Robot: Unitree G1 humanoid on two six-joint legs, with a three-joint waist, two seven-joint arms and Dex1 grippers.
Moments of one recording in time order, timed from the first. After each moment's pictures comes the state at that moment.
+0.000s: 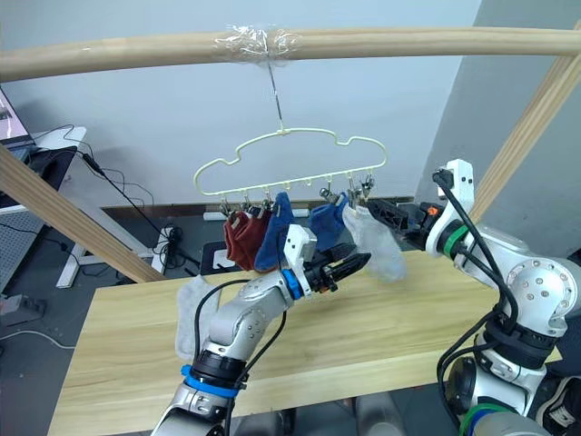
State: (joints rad) left arm -0.37 0.03 -0.14 0.04 -0.45 0.51 -0.64; right arm -0.56 -0.30 -0.49 -0.44 0.86 1.43 0.16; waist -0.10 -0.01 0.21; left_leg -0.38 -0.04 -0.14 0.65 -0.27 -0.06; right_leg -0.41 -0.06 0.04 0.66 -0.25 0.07
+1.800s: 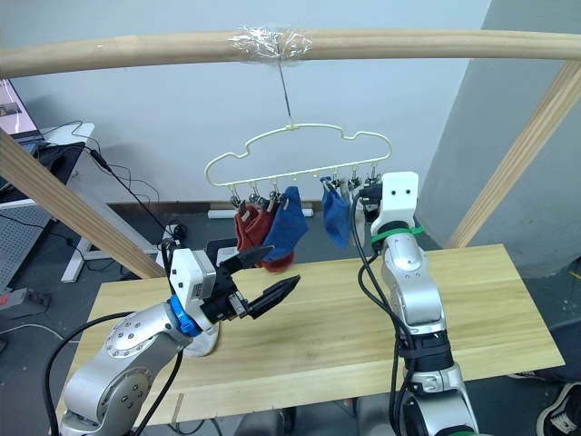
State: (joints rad) left arm 0.02 0.45 0.03 -0.60 -0.57 0.49 -0.62; right arm -0.50 -0.03 0.02 -0.09 0.02 0.37 -0.08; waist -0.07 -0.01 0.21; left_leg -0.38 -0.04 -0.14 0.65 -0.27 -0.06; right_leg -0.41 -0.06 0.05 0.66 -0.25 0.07
